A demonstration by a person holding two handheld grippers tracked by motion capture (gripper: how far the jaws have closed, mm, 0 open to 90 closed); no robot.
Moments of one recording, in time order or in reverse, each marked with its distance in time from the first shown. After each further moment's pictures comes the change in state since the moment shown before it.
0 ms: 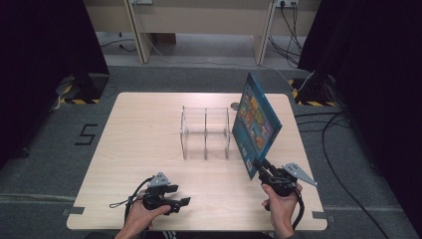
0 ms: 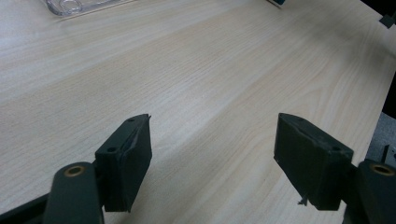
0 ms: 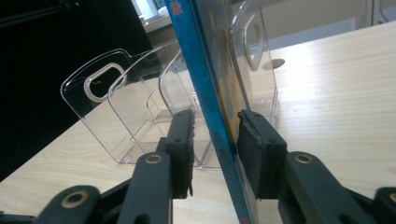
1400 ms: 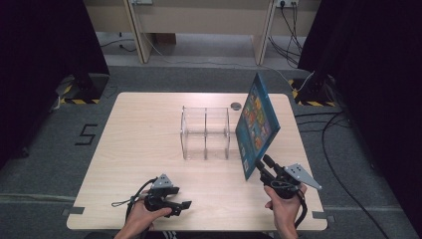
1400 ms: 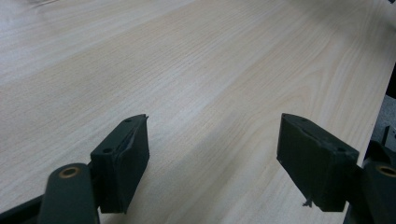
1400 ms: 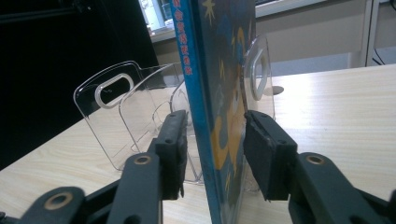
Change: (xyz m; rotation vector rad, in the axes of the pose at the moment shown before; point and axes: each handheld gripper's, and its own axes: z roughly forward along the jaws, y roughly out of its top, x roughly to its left) left arm -0.001 -0.003 0.006 0.047 -0.007 0.043; right arm 0.007 0.010 -0.014 -0.056 0.005 -0.110
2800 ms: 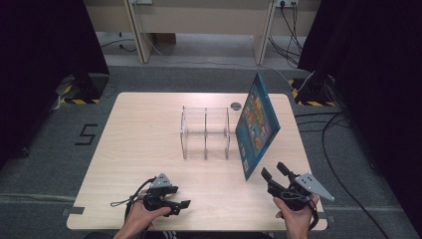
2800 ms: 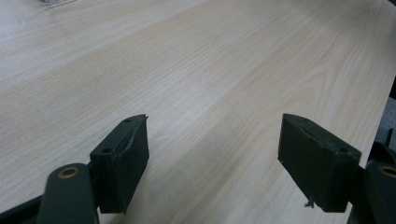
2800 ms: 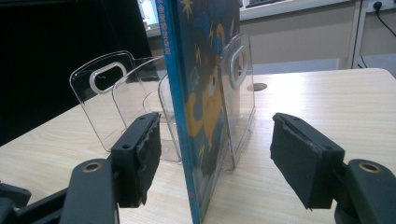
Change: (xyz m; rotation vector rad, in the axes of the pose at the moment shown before) left arm 0.002 0.000 -0.002 -0.004 0.008 -0.005; right arm -0.012 -0.006 -0.032 0.010 -0.016 -0.054
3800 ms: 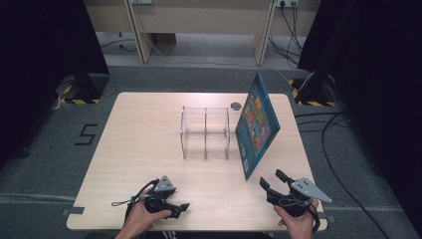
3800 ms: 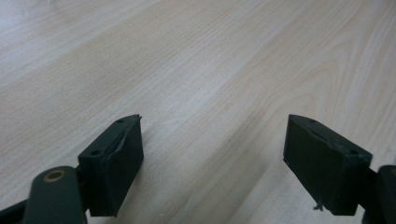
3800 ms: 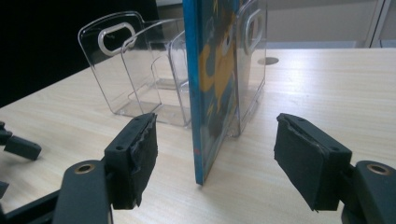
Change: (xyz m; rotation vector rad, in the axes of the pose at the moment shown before) left arm -0.005 -0.003 0.004 0.075 0.079 0.106; right arm -0.001 -0.012 -0.007 0.117 0.035 -0.070
